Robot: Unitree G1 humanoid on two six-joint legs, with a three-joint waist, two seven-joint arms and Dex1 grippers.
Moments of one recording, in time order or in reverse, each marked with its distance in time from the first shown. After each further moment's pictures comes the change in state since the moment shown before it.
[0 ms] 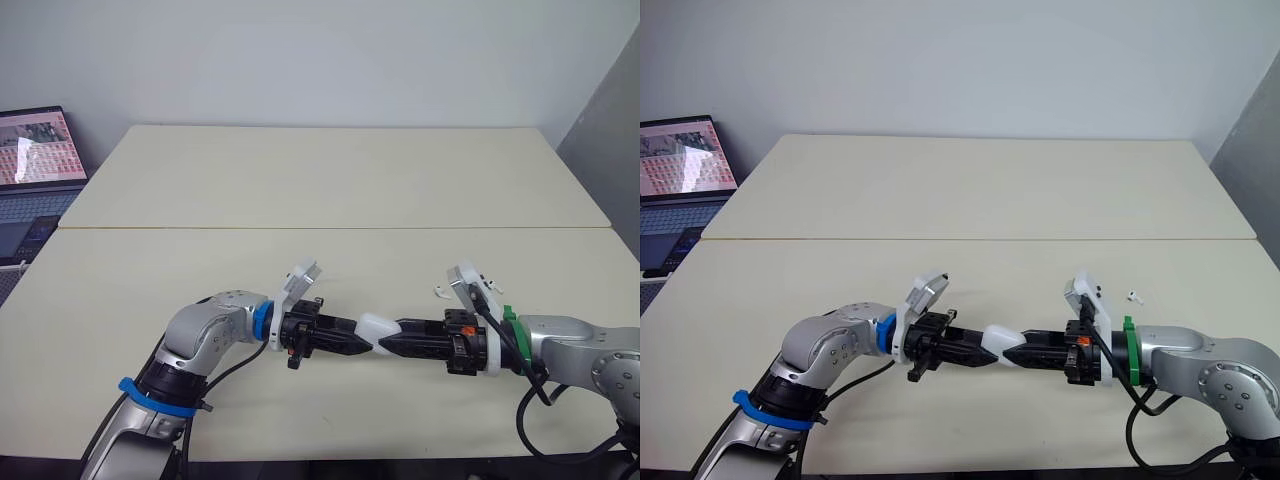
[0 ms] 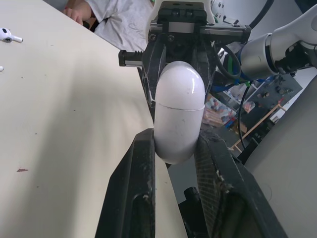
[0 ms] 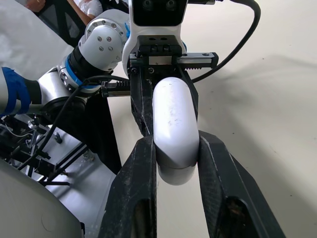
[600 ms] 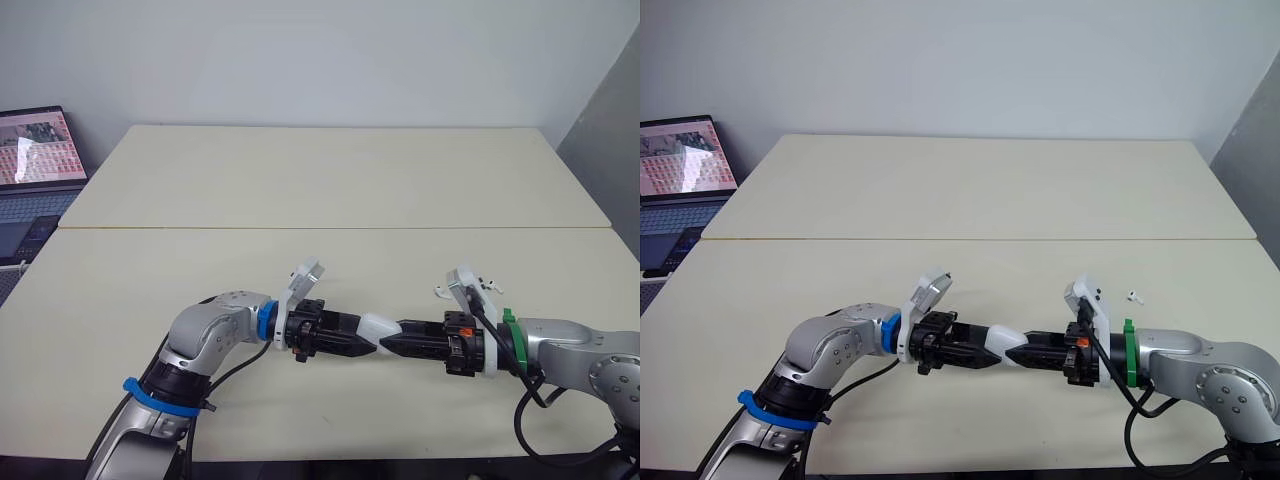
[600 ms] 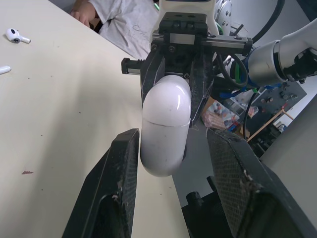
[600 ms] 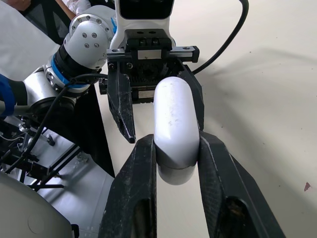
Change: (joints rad) left arm -0.001 -0.017 0.002 0.000 -0.003 0.000 0.019; right arm 0.016 0.009 0.001 0.000 -0.016 0.005 -0.020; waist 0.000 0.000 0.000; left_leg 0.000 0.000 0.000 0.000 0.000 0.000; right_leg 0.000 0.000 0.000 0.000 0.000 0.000
